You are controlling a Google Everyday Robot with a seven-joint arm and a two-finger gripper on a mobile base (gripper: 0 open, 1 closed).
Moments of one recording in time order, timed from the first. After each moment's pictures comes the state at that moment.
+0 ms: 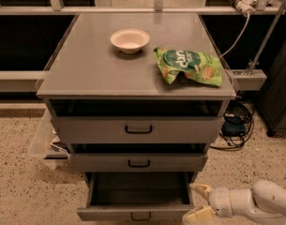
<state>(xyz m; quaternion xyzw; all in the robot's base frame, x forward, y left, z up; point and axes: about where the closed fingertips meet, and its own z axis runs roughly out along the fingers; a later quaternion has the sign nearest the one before) 0.403 -0.187 0.450 -0.39 0.76 0.39 0.34</state>
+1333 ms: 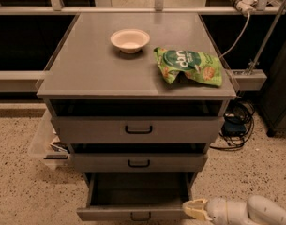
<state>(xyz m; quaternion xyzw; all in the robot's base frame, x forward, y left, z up) 0.406 -0.197 0.368 -0.33 0.77 0.42 0.35</state>
